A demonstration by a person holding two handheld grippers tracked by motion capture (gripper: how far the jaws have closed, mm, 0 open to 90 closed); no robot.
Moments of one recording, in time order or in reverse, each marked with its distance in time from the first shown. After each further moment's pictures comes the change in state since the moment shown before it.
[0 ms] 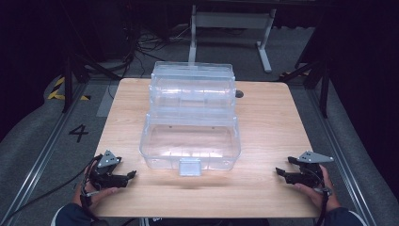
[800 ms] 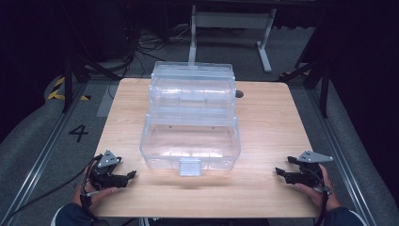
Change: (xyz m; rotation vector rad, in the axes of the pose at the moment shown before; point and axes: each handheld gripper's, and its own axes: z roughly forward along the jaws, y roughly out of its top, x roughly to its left) left arm 0.000 0.000 0.000 0.000 -0.002 0.000; right arm 0.000 0.001 0.001 0.000 0.007 -0.004
